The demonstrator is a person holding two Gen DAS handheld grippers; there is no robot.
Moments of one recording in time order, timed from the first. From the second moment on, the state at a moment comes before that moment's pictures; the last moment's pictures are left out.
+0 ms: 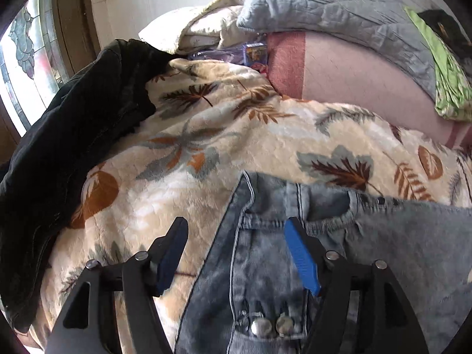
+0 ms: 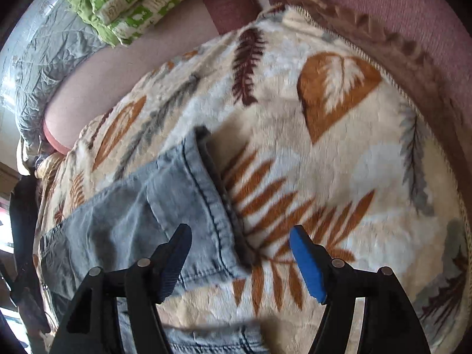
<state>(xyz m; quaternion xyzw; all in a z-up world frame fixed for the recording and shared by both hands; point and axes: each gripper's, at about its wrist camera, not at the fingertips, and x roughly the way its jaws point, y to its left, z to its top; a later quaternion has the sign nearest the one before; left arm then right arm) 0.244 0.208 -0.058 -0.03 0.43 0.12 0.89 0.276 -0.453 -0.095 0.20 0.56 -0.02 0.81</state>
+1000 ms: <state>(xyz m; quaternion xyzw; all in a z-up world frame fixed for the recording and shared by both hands) 0.095 0.227 -0.073 -0.07 0.51 0.07 0.85 0.079 -0.446 -0.081 0.24 0.56 -0.03 0.79</state>
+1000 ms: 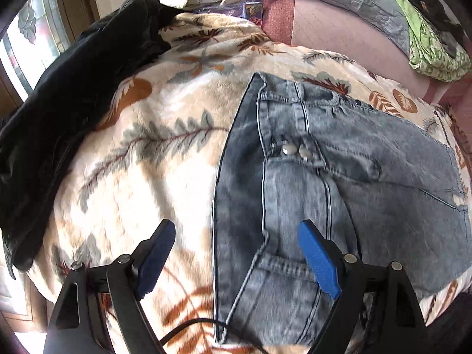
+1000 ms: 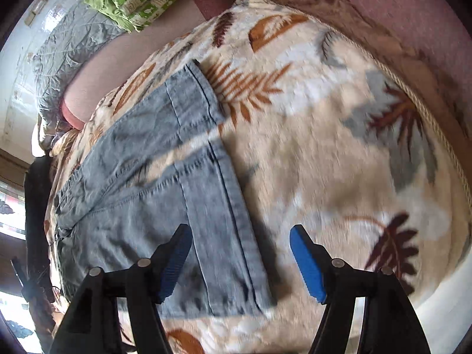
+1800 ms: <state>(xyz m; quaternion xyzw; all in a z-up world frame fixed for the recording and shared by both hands) 0.036 0.227 -0.074 -0.10 0.54 0.11 0.83 0.045 -0.406 -0.069 0.10 0.56 -0.02 0.82</state>
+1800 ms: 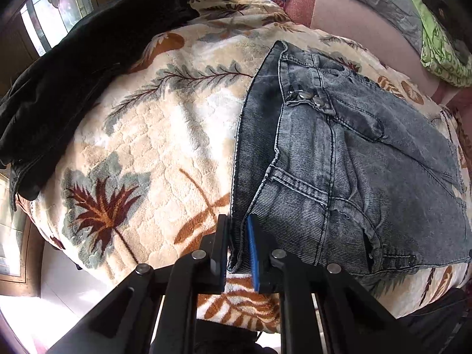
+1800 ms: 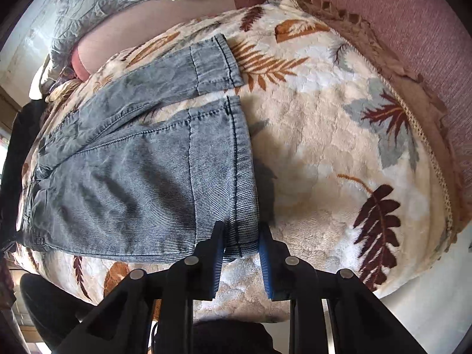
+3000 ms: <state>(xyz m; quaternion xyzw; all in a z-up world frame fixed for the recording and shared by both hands) 0.065 0.168 -0.098 -0.08 0.55 0.05 0.83 0.153 -0.375 -0.107 0.23 0.55 0.07 0.80</state>
